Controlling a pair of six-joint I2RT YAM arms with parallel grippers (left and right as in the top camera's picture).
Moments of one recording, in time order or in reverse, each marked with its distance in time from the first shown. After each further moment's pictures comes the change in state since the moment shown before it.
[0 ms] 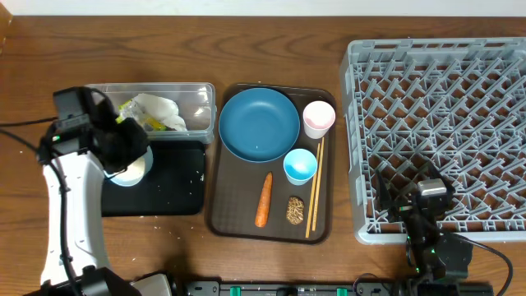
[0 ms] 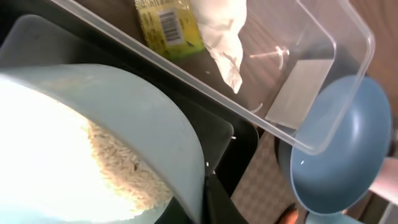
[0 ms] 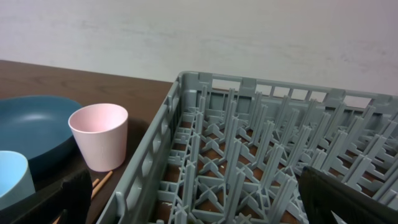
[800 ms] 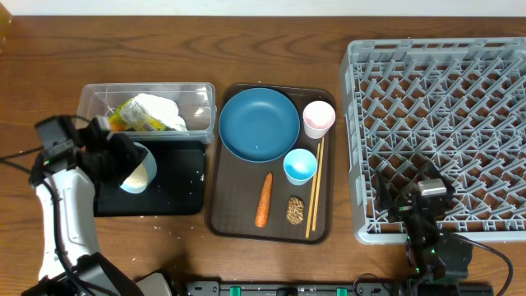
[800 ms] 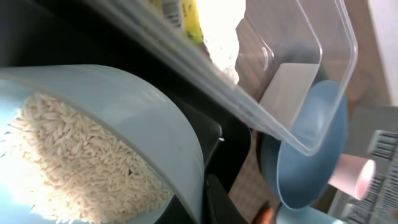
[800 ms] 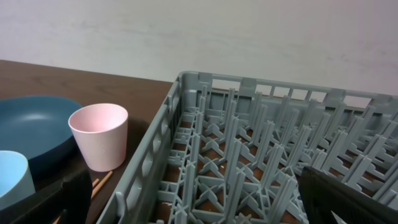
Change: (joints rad) left arm 0.186 0.000 -0.192 0.167 0.277 0.044; right arm 0.000 0.000 0.000 0.000 0.000 0.000
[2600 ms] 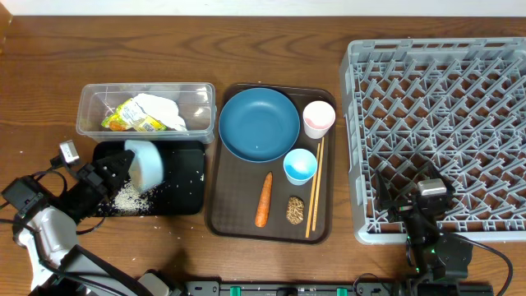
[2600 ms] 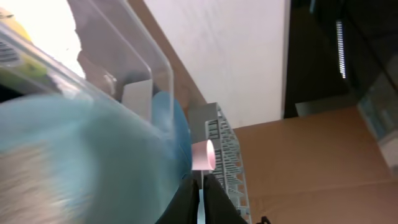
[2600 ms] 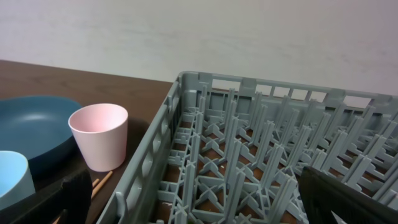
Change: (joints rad) left arm 0.368 0.000 -0.222 0.144 0.862 0.300; right arm 0.000 0.000 0.000 0.000 0.000 0.000
